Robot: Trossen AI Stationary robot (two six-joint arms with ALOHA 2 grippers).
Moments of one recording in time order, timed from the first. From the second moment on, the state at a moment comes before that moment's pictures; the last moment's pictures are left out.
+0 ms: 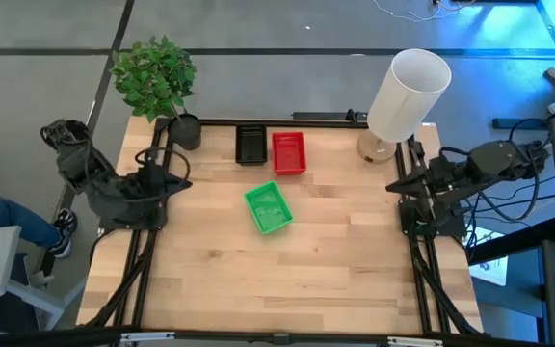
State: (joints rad) left arm -0.74 0.83 1.22 -1.08 -0.92 -0.55; right arm 0.42 0.64 1.13 -0.74 0.25 0.07
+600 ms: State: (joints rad) left arm -0.81 0.56 0.71 -0.54 -0.82 -0.52; right arm 0.42 0.52 0.96 -0.63 0.27 0.07
